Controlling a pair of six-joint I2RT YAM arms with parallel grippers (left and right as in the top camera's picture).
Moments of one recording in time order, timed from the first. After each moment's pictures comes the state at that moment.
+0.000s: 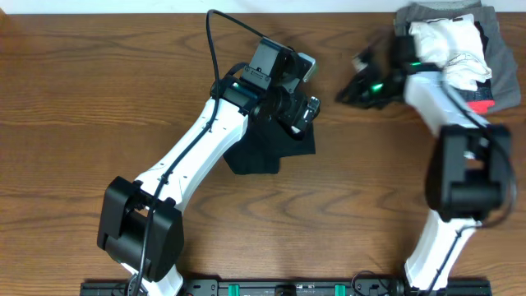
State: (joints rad) left arm -0.53 1.82 1.53 -0.62 0.30 -0.02; right arm -0.01 2.06 1.53 -0.66 -0.68 0.15
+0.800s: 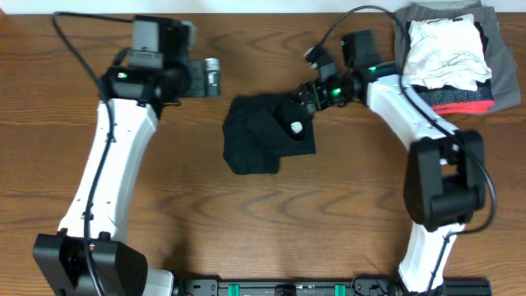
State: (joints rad) left arm -0.10 1.62 1.53 -0.86 0.13 -0.15; right arm 0.25 2.07 1.52 -0.53 -0.66 -0.11
